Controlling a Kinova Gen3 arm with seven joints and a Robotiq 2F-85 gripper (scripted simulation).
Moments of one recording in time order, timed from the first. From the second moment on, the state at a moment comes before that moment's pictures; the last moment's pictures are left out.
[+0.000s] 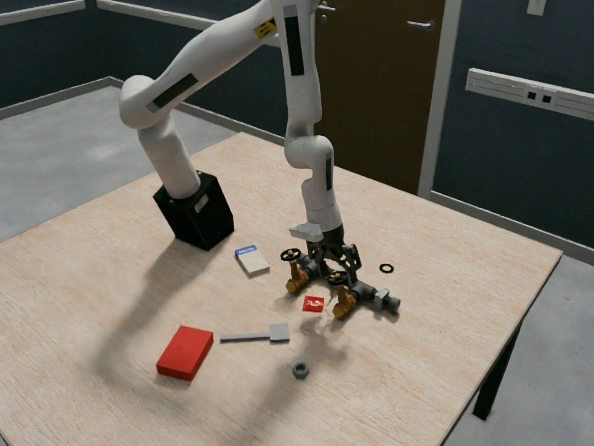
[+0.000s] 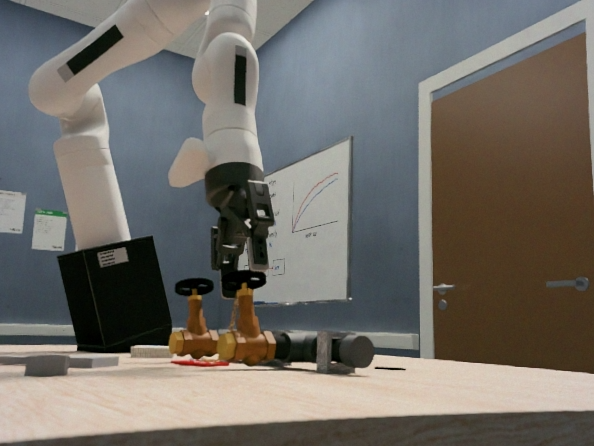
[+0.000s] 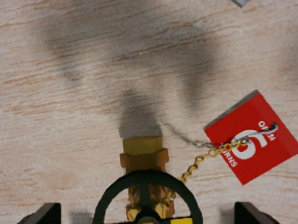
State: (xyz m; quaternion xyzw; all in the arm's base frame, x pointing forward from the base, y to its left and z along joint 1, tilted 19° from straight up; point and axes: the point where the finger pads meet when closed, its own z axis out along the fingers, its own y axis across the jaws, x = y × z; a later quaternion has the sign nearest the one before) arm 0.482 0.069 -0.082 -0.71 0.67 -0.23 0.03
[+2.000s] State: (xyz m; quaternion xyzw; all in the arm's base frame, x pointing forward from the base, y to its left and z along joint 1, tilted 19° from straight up) arm 0.482 0.068 -0.082 0.35 0.91 -0.06 0.22
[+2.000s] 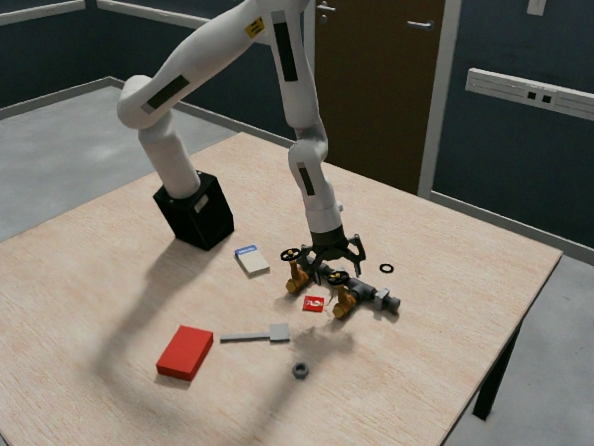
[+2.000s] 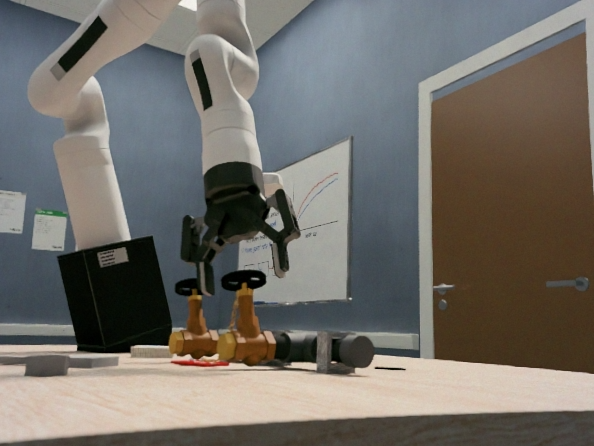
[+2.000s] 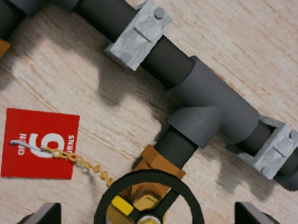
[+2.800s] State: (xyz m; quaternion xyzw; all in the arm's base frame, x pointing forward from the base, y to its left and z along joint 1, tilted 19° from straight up) arm 0.482 0.069 -0.082 0.60 0.76 0.01 0.23
